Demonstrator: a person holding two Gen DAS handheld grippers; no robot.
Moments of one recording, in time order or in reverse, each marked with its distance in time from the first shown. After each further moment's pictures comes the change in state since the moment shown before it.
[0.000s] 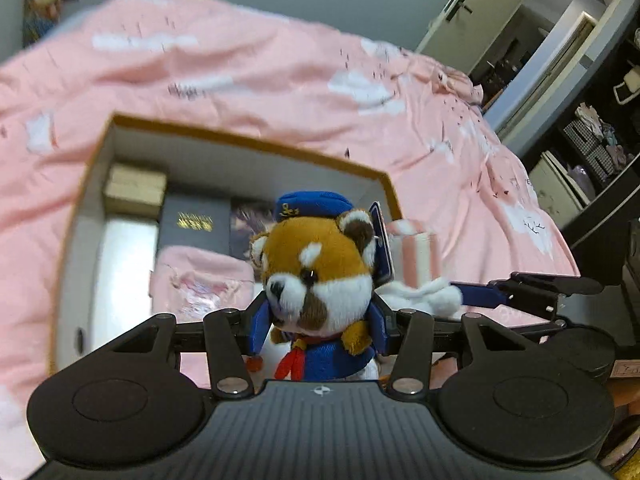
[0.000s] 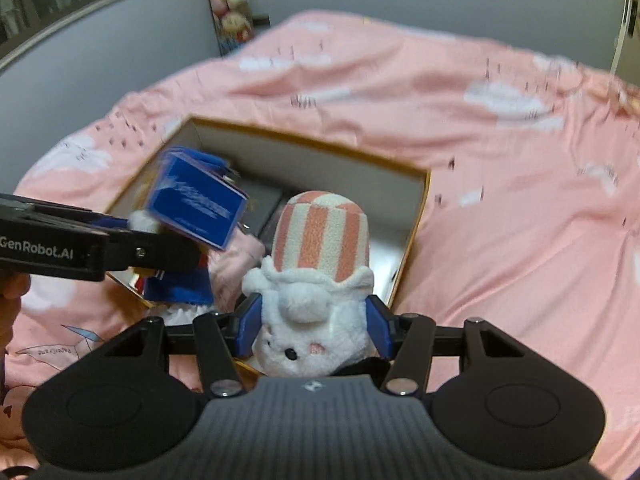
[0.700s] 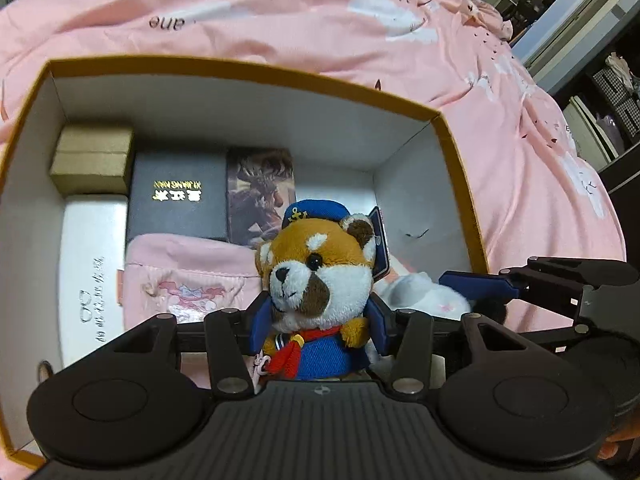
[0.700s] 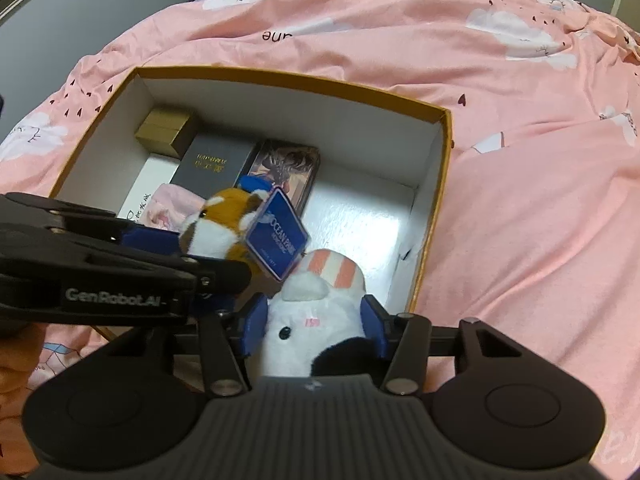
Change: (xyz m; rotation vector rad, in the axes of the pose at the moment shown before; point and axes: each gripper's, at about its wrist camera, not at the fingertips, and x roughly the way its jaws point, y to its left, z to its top) left arm 0.075 0.007 0.014 0.022 0.222 0.068; right arm 0.068 -0.006 0.020 0.066 0.172 -0.029
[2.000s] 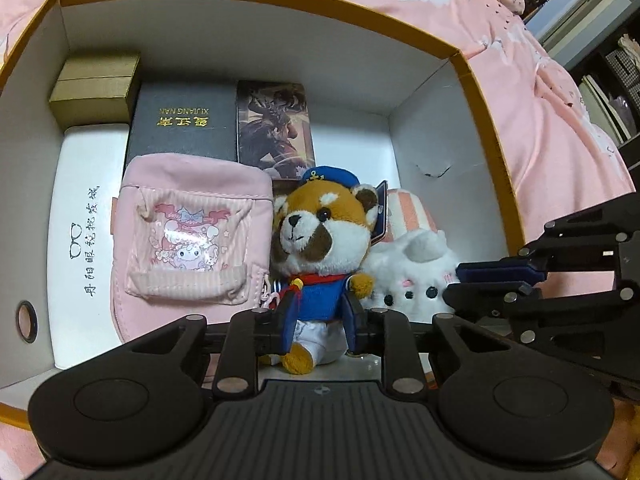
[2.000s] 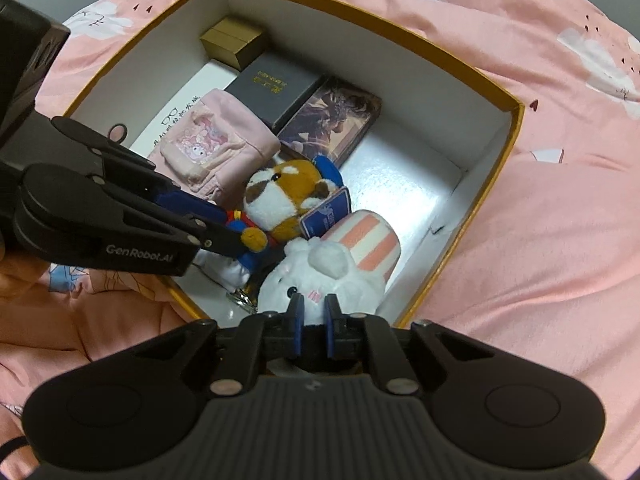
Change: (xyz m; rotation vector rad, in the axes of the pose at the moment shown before) left arm 0.010 0.003 -0.032 0.001 0.057 0.038; right arm 0.008 0.004 -0.011 -0.301 0.145 0.082
